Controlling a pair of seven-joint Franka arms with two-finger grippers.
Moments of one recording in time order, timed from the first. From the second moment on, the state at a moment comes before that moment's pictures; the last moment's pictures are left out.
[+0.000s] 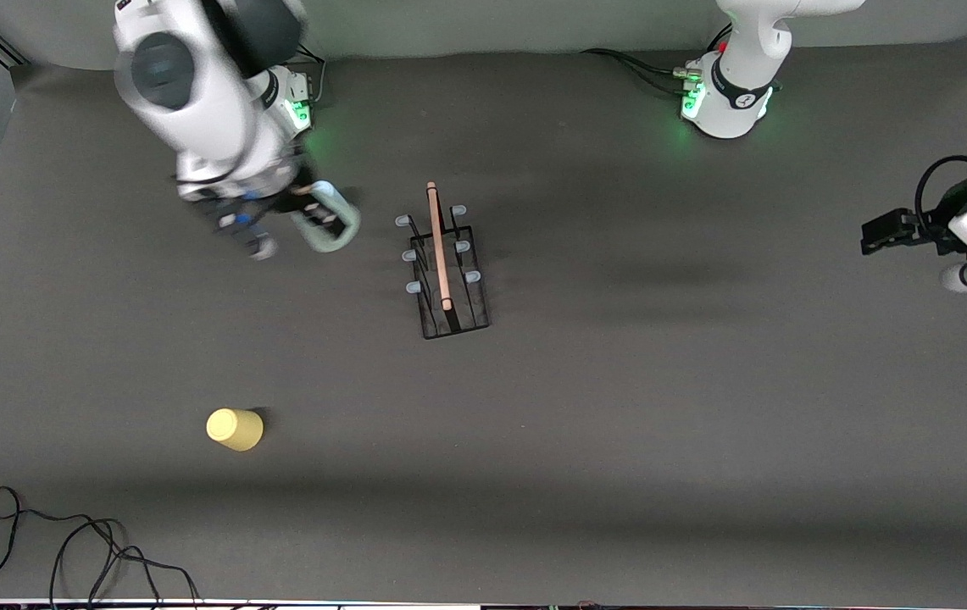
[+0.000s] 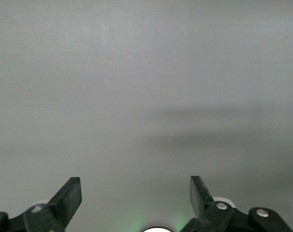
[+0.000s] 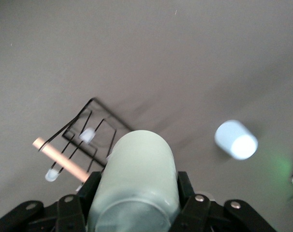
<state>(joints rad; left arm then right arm) -0.05 -0.01 0.06 -1.73 0.02 1.59 0.03 0.62 -0.02 -0.04 -1.94 0.10 1.85 1.25</state>
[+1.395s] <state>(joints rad) -0.07 0.00 0.06 -1.72 0.02 1.62 0.04 0.80 0.16 -0.05 -2.23 0.10 2.31 1.46</state>
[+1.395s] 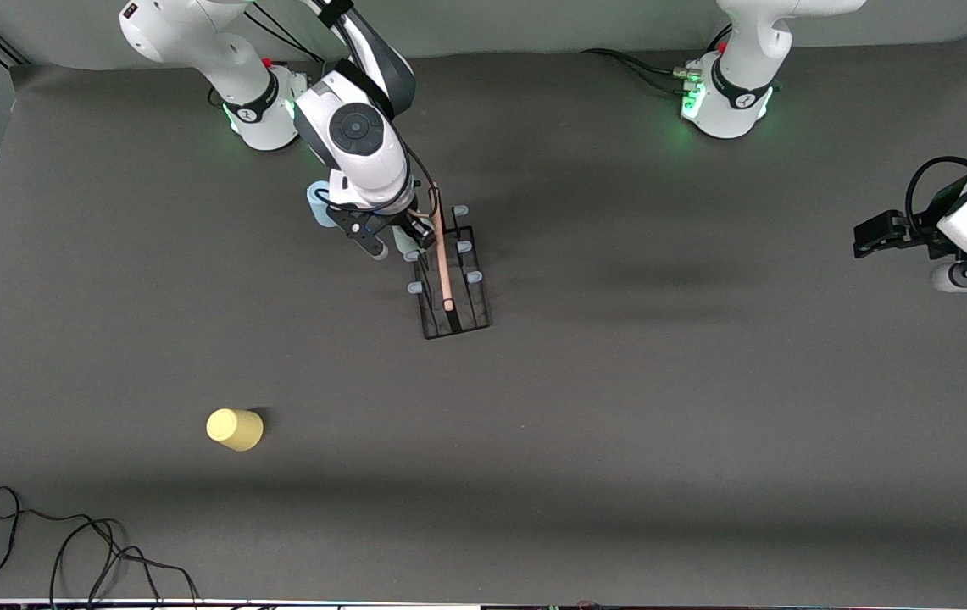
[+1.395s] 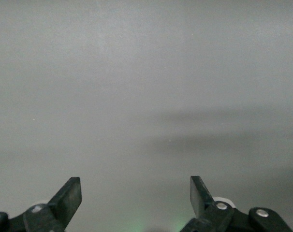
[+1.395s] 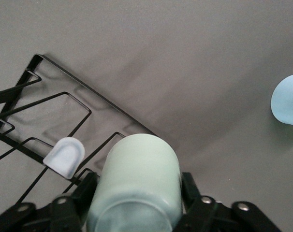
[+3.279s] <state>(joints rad) -0.07 0.00 0.07 -1.72 0.02 1.62 0.04 0.51 0.68 -0.63 -1.57 0.48 2.14 -0.27</state>
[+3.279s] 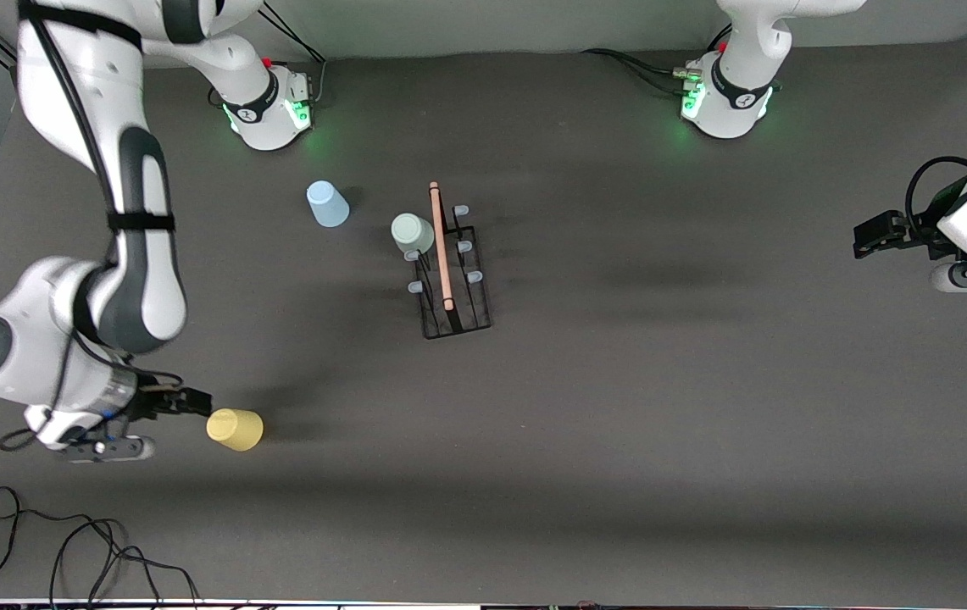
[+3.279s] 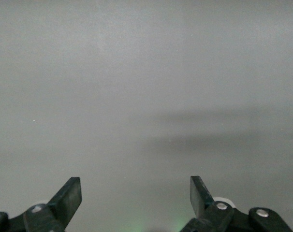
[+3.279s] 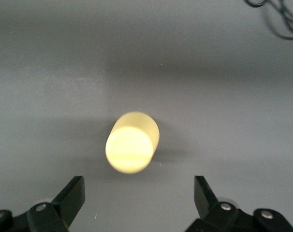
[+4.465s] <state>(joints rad) -0.07 0.00 0.07 -1.72 0.02 1.62 0.04 0.51 0.80 -0.60 -1.51 0.53 2.17 -0.27</state>
